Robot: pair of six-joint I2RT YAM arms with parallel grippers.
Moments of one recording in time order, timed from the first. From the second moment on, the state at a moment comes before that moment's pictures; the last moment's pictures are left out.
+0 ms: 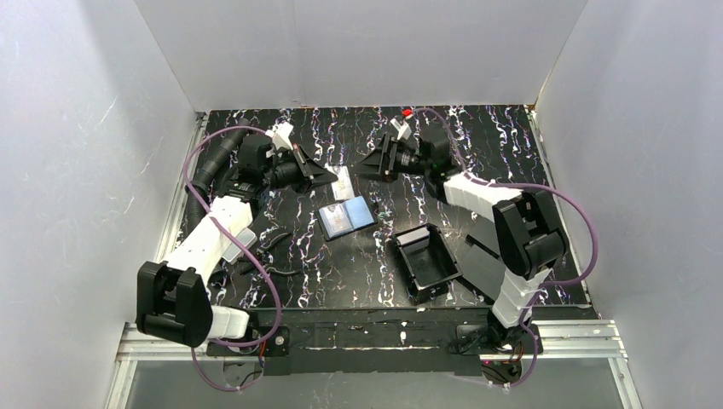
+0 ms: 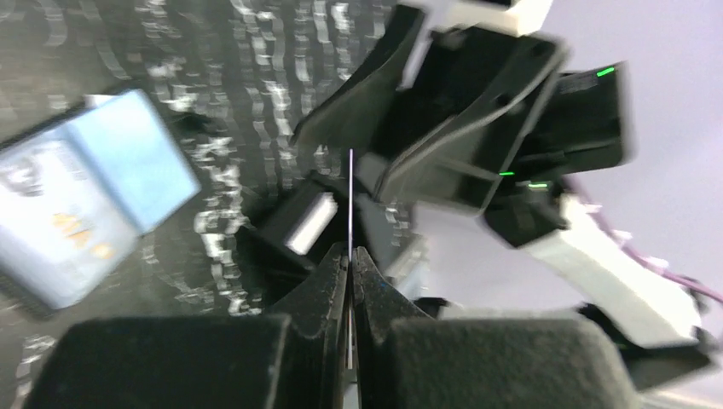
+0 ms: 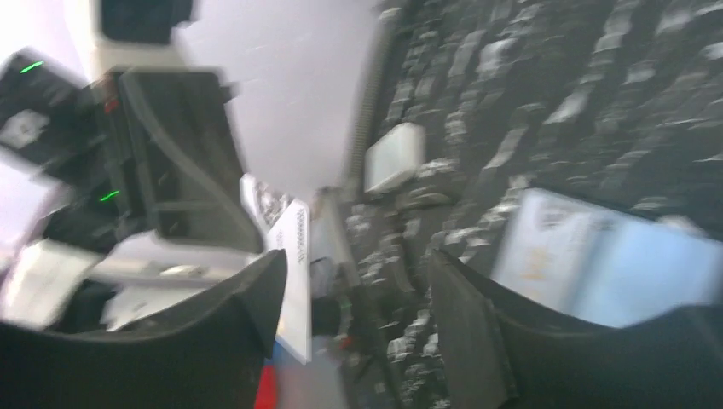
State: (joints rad) left arm -0.25 1.34 0.98 -0.07 0.70 -0.94; right arm 0.49 1.80 1.08 0.65 -0.88 1.10
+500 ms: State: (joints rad) left arm -0.24 1.63 1.00 -0.27 0.53 -0.78; right arm 0.54 2.02 1.38 -0.18 -0.59 0.39
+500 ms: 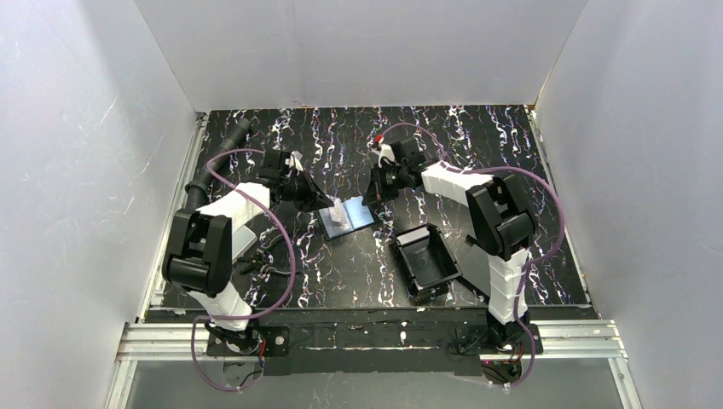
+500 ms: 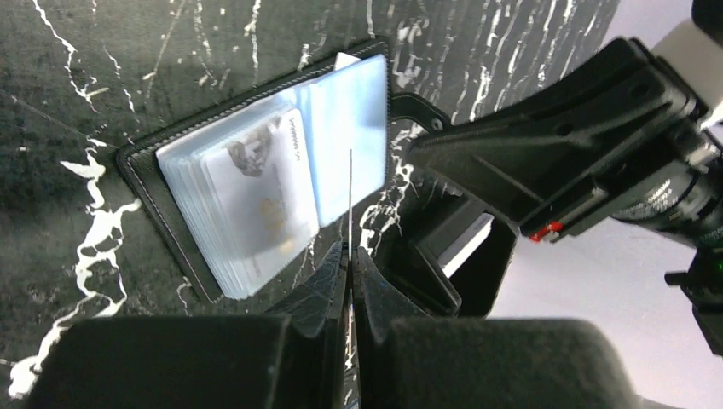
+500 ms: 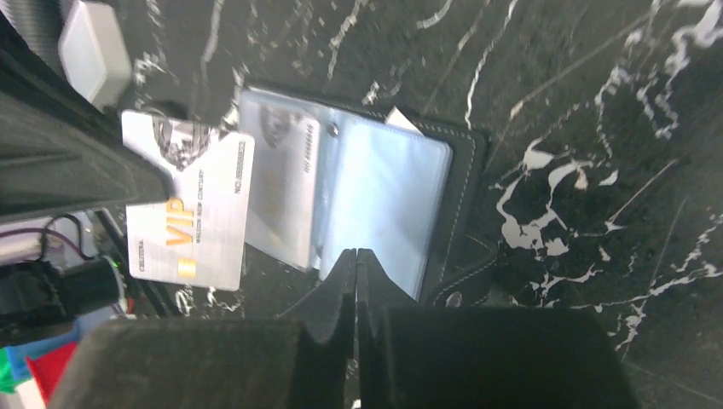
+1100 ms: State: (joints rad) left arm -0.24 1.78 1.00 -0.17 0.59 -0.76; right arm 0.55 2.07 1.39 -0.25 -0.50 0.30
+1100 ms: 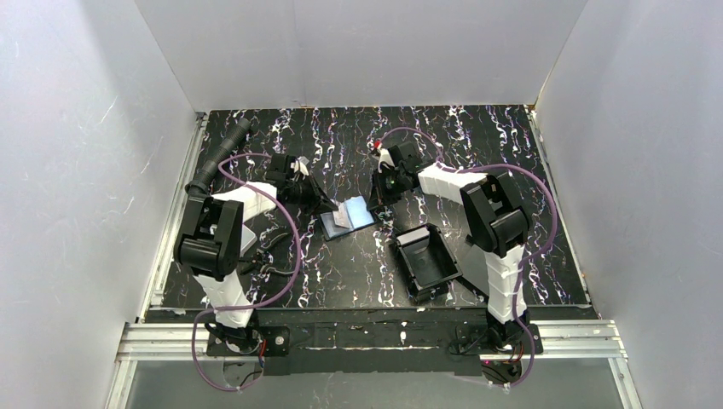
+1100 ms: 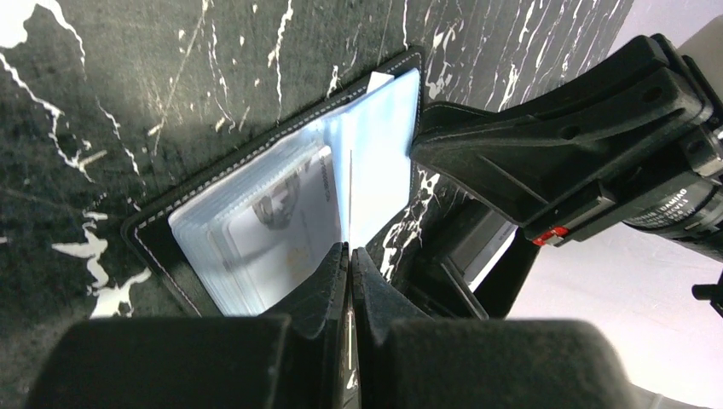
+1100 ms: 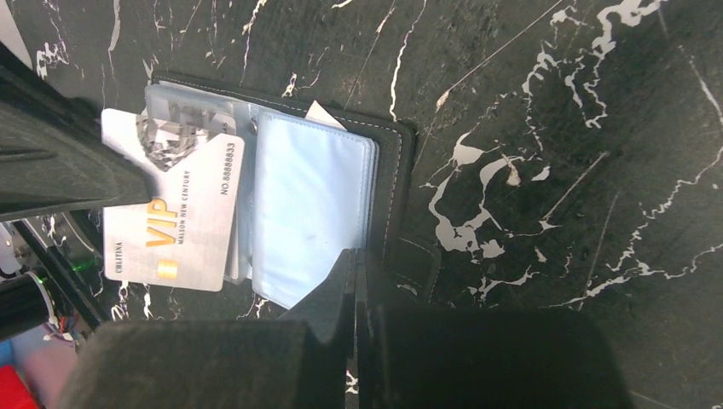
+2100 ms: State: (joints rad) left arm -0.25 1.83 0.97 -0.08 0.61 -0.79; right arm 0.55 2.08 1.40 -0.25 -0.49 0.29
